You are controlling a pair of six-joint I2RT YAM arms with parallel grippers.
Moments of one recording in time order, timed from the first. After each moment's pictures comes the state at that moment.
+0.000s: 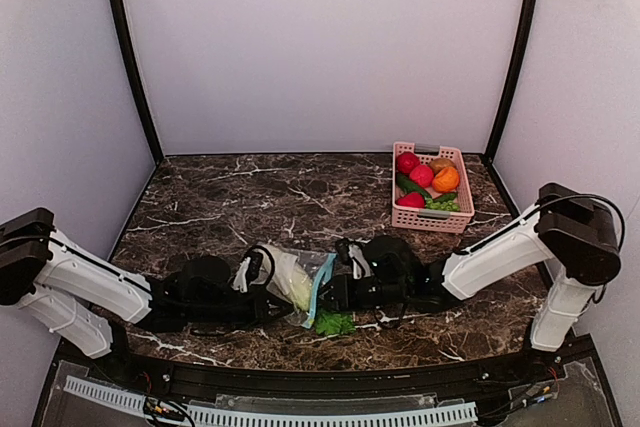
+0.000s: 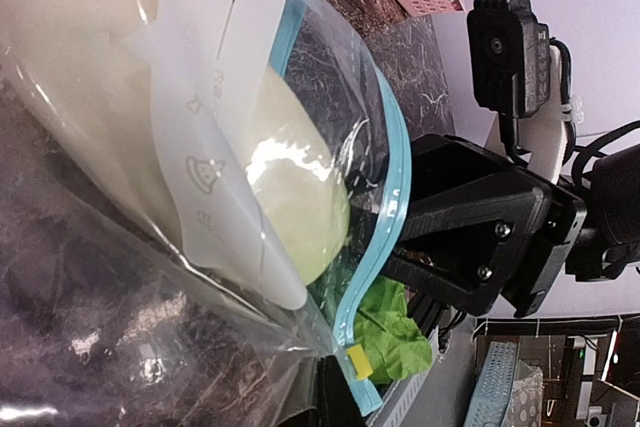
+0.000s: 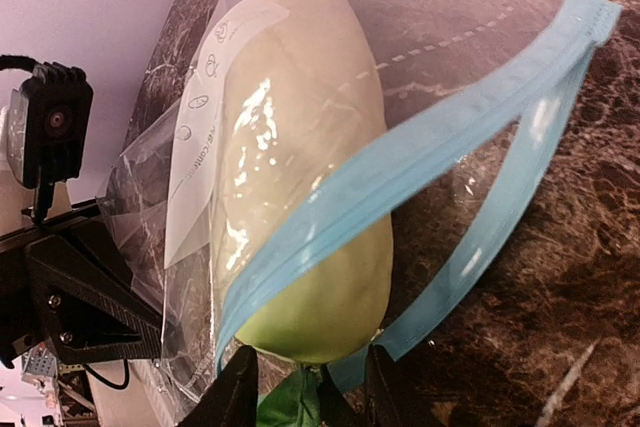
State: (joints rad) left arm -1.08 1.39 0.36 0.54 0.11 -1.16; right arm 1.10 1.76 0.73 0.45 -0.19 0.89
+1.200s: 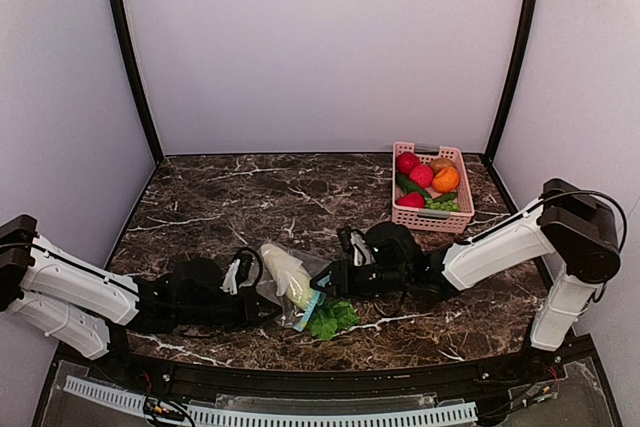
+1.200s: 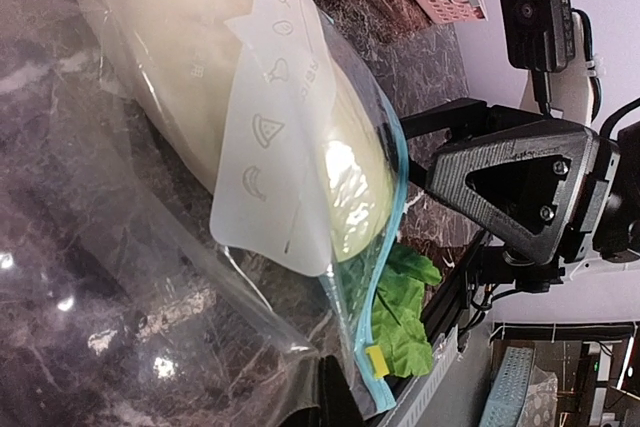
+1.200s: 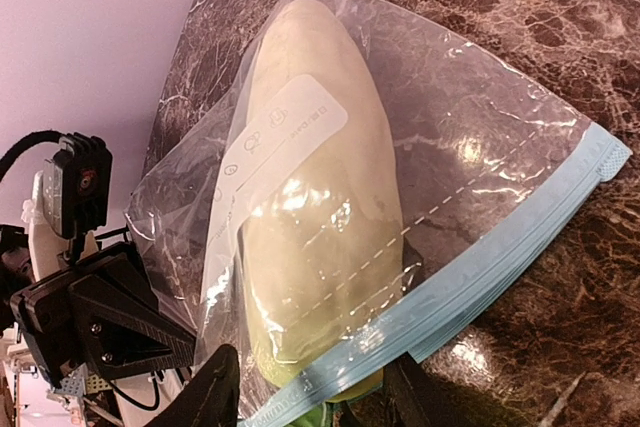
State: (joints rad) left arm -1.08 1.28 0.31 0.42 0.06 -1.16; right arm 1.04 1.73 0.76 0.41 -0.22 0.94
